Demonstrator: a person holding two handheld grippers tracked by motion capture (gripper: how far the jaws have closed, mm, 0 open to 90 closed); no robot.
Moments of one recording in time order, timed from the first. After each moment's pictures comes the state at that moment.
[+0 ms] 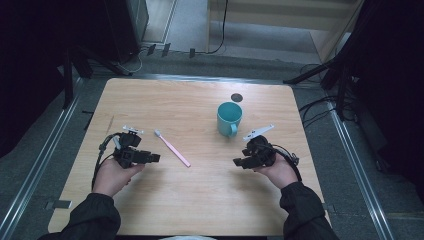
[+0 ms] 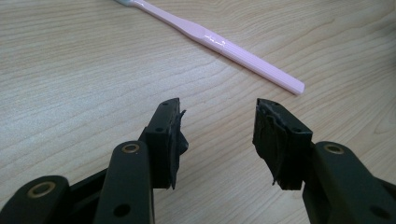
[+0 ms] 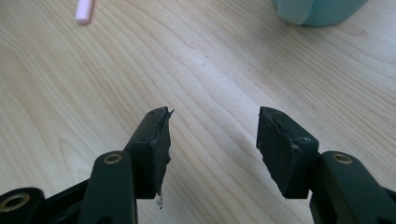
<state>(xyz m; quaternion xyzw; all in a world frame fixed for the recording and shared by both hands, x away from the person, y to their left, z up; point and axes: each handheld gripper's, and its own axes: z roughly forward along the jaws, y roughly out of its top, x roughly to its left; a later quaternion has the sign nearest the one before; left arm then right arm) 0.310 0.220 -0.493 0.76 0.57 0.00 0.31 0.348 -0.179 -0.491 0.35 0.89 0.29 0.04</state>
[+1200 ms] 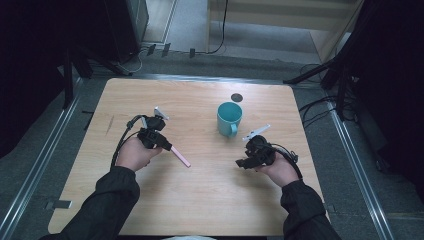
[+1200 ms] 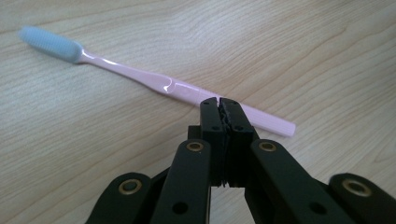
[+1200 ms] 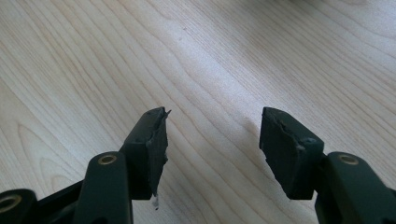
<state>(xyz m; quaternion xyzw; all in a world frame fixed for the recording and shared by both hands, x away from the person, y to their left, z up) 0.375 0.164 -0.481 0.80 0.56 -0.04 0.21 0.357 -0.181 -0.502 0.35 0.90 0.24 0.04</state>
